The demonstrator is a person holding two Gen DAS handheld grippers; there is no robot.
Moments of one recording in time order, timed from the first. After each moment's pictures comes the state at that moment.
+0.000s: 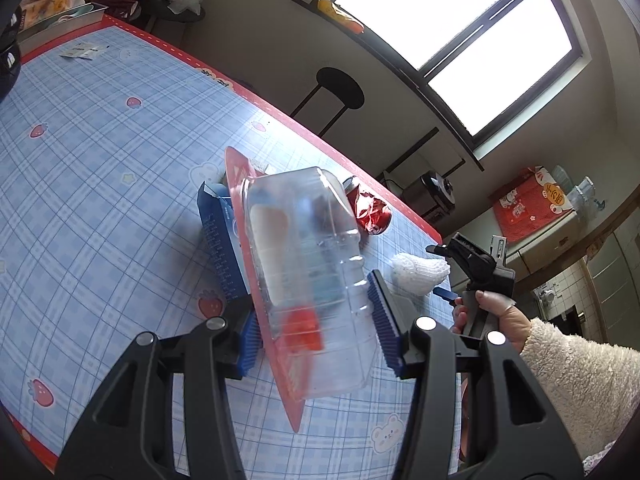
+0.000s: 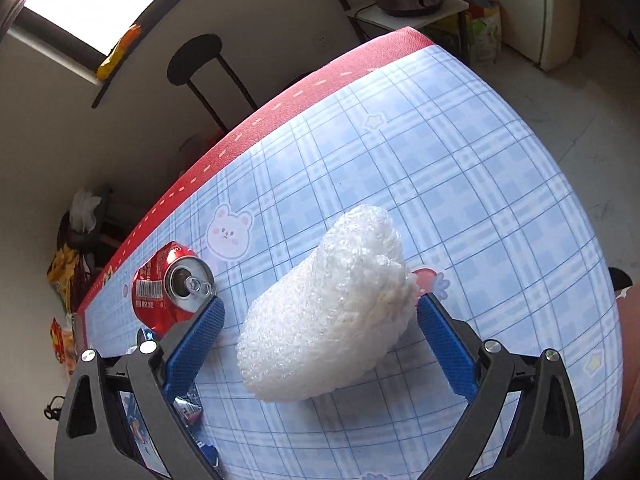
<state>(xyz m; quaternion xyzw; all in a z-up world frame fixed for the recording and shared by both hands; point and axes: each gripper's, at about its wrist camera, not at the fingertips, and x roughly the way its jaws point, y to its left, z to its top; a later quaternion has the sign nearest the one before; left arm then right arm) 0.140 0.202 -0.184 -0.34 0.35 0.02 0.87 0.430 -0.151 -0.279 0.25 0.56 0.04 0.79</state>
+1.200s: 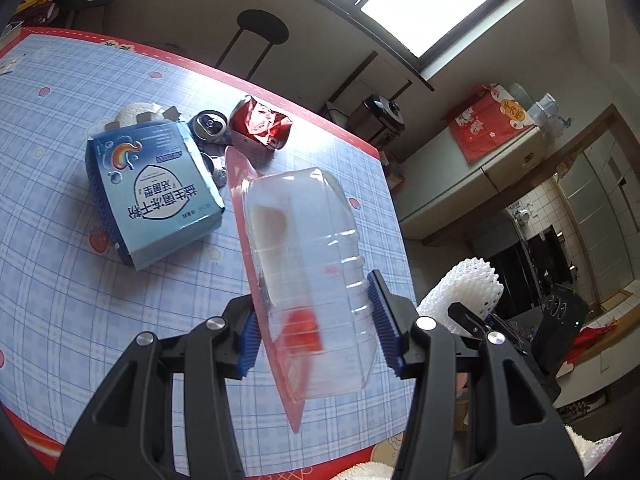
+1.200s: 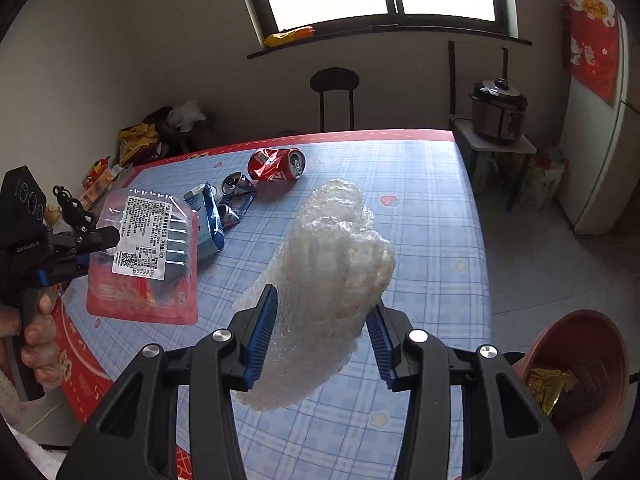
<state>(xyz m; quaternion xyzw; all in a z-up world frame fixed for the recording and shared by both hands) 0.145 0.073 -0.160 -0.27 0.43 -0.11 0.85 0.158 -0.238 -0.165 0.03 0.40 0.21 0.89</state>
